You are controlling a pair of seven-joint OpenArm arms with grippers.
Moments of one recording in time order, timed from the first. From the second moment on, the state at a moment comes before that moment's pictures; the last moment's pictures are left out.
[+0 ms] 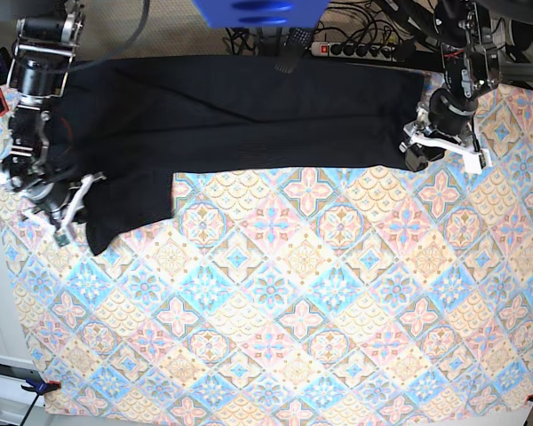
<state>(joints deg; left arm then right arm) 27.1 -13.1 -16.9 101.6 -45.8 1.1 34.8 2.5 23.8 16.8 71.6 -0.6 41.2 -28.8</state>
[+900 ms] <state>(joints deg) 26.9 -13.3 -17.0 101.5 -45.8 1.1 34.6 -40.0 23.1 30.9 109.2 0.8 41.8 -42.2</state>
